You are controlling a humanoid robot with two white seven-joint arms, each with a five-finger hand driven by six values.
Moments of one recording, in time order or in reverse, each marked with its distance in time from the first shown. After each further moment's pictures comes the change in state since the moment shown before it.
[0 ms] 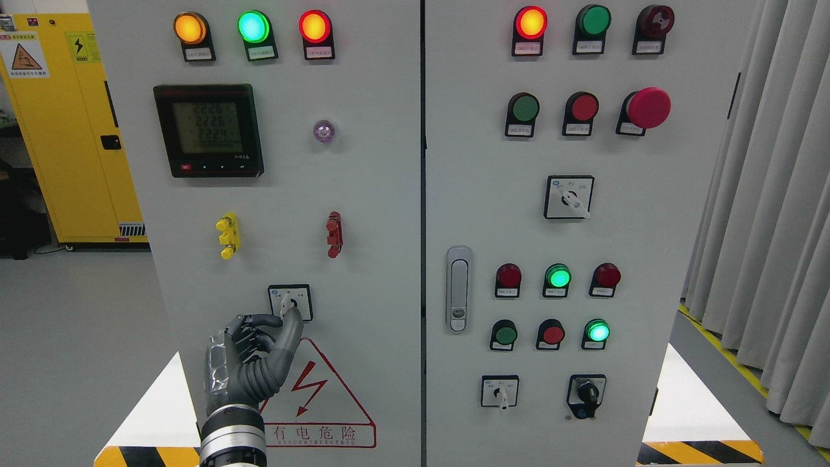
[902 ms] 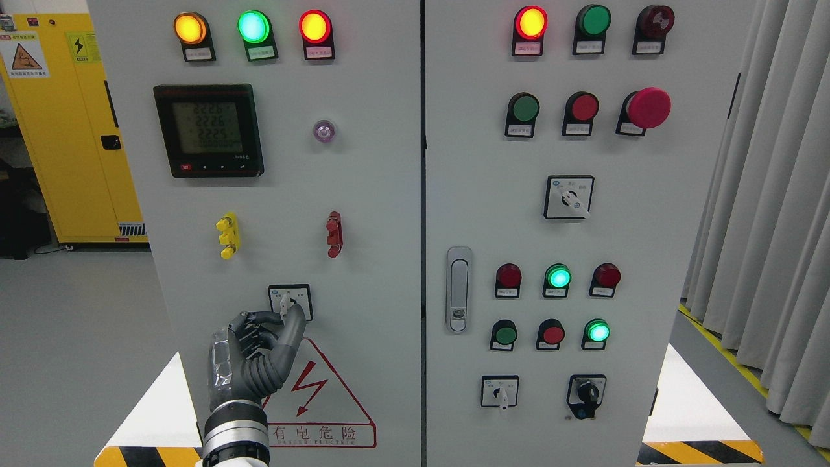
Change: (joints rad) left arm -0.017 -0.002 -0.003 0.010 -0.003 0.021 -0.001; right arm 0.000 0.000 0.000 0.000 0.000 0.000 0.000
